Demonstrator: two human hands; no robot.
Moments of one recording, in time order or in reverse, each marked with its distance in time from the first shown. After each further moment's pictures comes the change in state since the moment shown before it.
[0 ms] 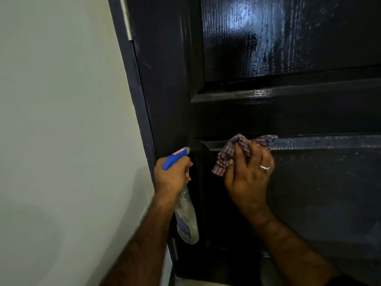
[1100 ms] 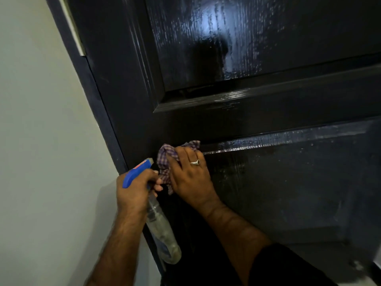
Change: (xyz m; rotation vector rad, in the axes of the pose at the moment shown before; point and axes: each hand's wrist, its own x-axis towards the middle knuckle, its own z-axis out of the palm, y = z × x) left_hand -0.023 0.023 -0.002 -0.086 0.033 -0.007; right_hand 0.015 -0.056 0.028 0.134 -0.065 -0.318
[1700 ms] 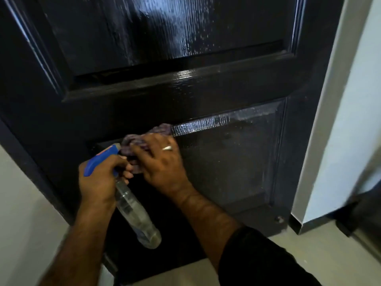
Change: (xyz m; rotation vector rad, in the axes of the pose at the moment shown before) left_hand -0.029 -0.005 0.084 -0.095 -0.182 -0.060; right_hand -0.032 0.081 -0.056 0.084 0.065 0.040
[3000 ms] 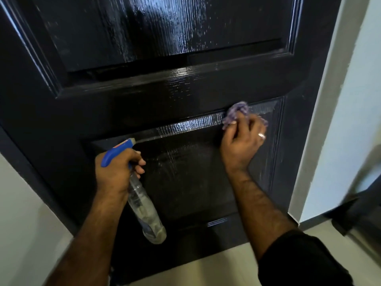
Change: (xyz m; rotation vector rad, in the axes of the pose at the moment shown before) left_hand -0.002 -0.007 0.029 0.083 -0.060 -0.014; right_hand -0.028 0.137 -0.089 -0.232 0.465 0.732
